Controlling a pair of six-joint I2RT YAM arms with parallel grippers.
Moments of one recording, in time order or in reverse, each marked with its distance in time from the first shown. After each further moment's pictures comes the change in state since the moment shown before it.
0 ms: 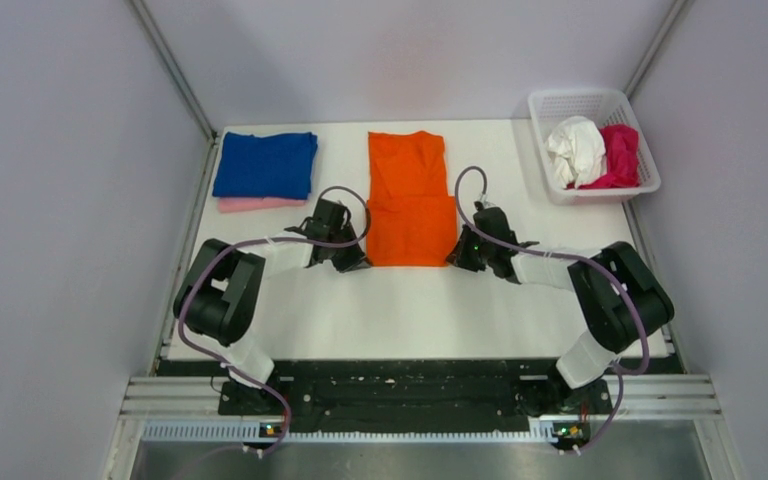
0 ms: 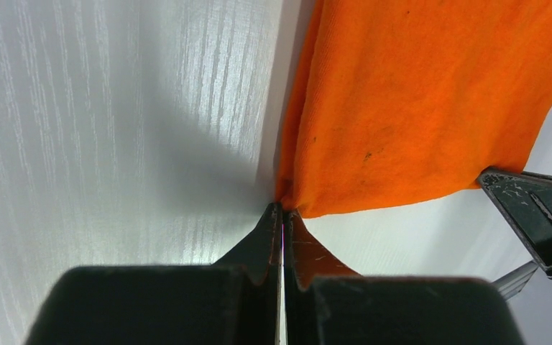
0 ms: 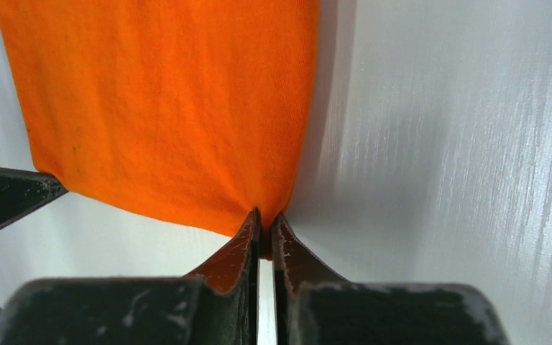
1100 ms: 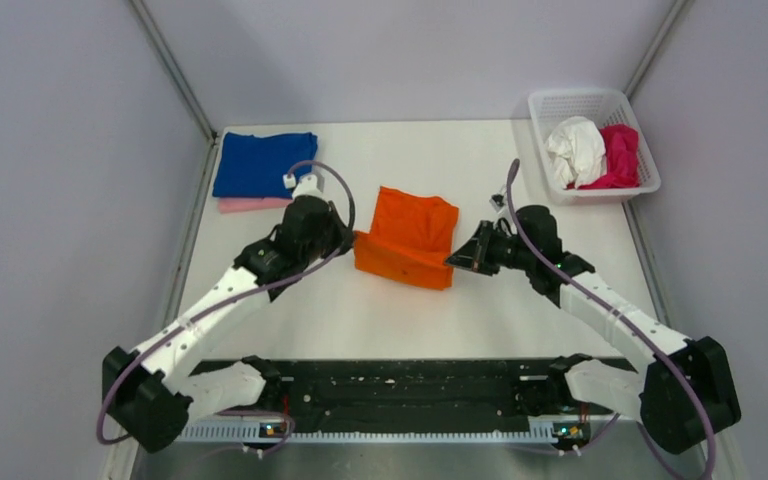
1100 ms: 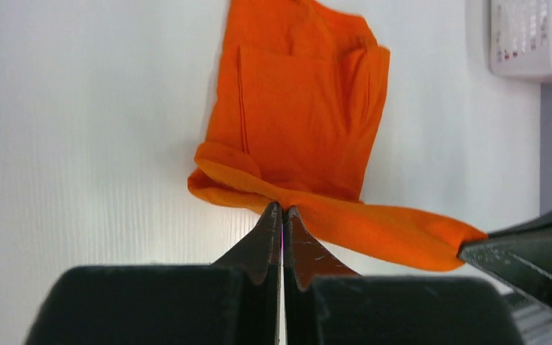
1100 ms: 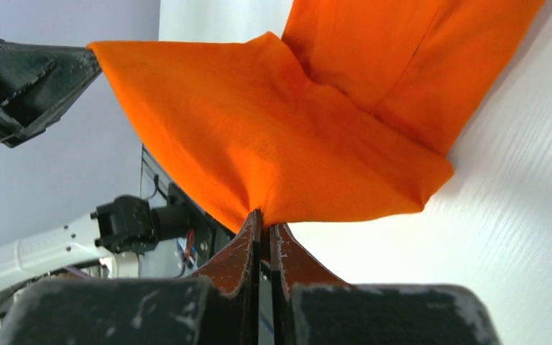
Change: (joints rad) left arm -0.196 -0.660 0.014 -0.295 -0.376 0.064; right arm -0.045 -0.544 -0.079 -0.223 -0.422 0.065
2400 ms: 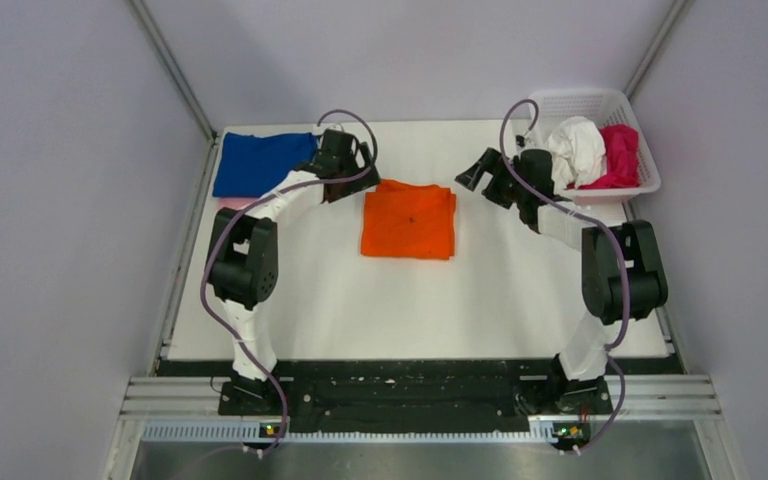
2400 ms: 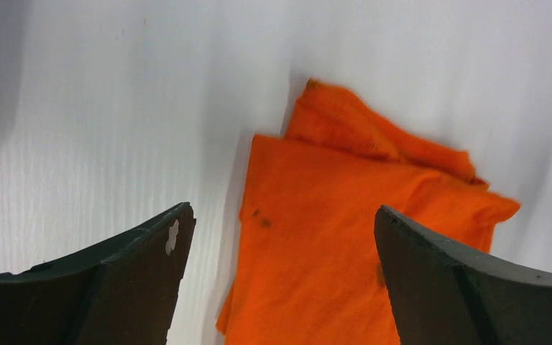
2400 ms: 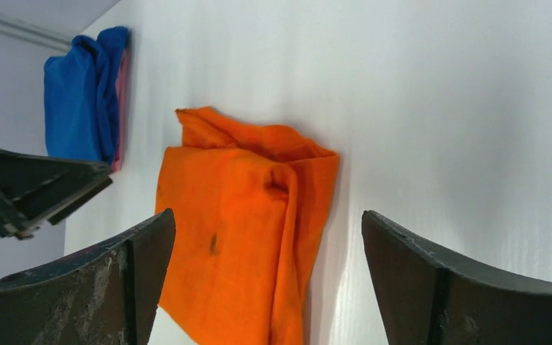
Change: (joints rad) left arm 0.254 0.958 0.694 0.107 0.080 0.110; right arm -0.265 0.718 0.428 0.361 0.209 -0.098
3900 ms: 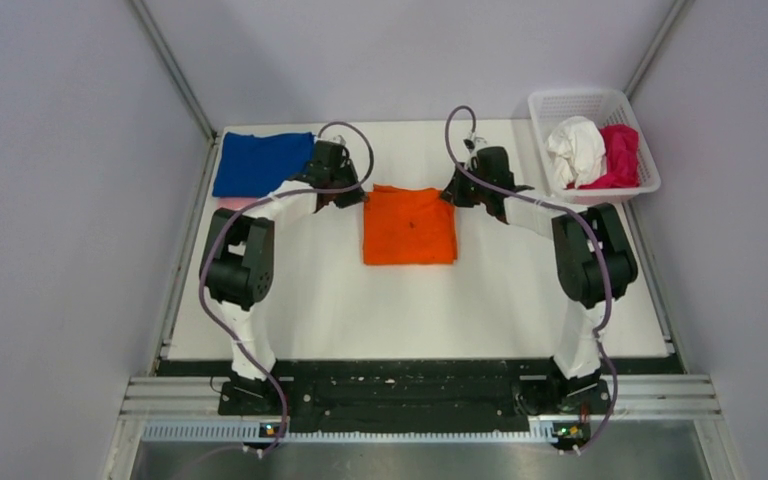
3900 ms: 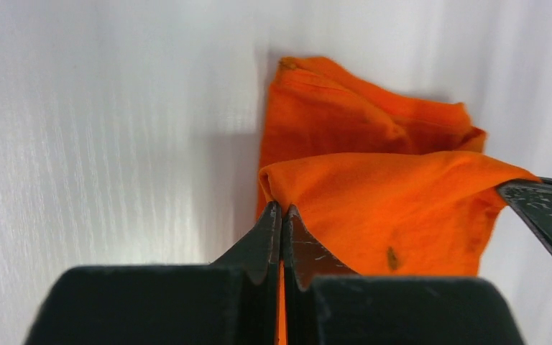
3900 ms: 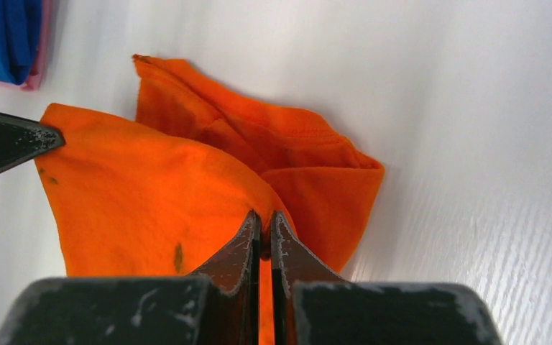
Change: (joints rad) left arm 0.042 -0.026 -0.176 0.124 0.236 0.032; right arm 0.171 0.146 0.183 -0.169 0.057 -0.263
